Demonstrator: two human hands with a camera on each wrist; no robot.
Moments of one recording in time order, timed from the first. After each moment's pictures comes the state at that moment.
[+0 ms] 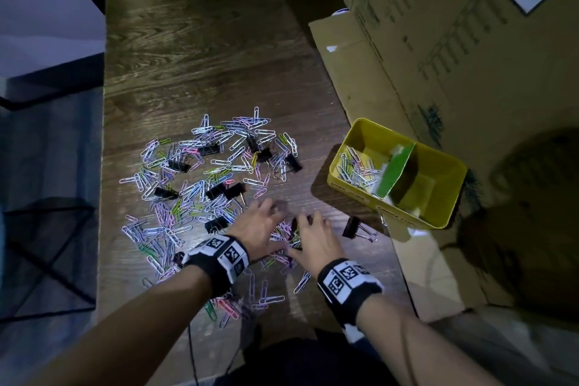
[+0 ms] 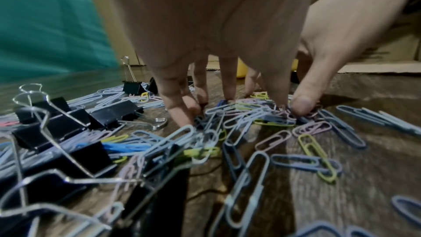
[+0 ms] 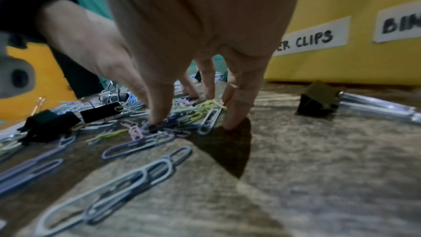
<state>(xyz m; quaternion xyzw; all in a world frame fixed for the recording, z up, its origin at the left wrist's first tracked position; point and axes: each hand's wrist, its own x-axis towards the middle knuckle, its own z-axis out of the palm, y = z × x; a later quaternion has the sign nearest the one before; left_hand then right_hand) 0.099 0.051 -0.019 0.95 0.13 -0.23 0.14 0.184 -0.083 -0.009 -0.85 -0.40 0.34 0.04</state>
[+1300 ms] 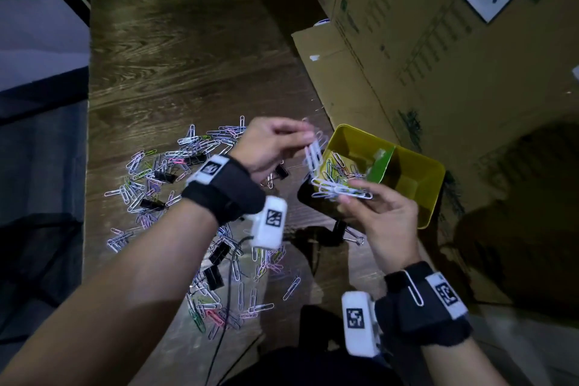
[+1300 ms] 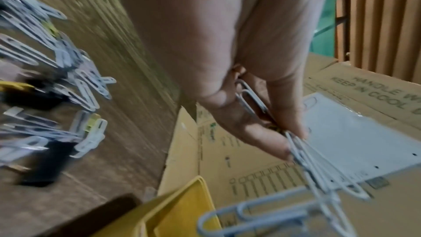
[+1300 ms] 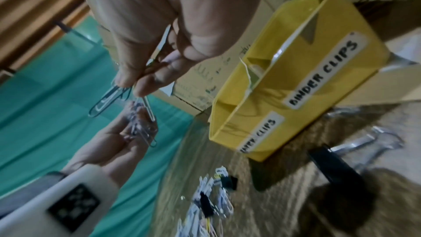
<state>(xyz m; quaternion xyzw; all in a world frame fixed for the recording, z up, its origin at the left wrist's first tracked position) 0.223 0.069 0.107 0.53 0.30 0.07 0.79 0.252 -0.138 0.092 -0.64 -0.10 0.27 0.71</state>
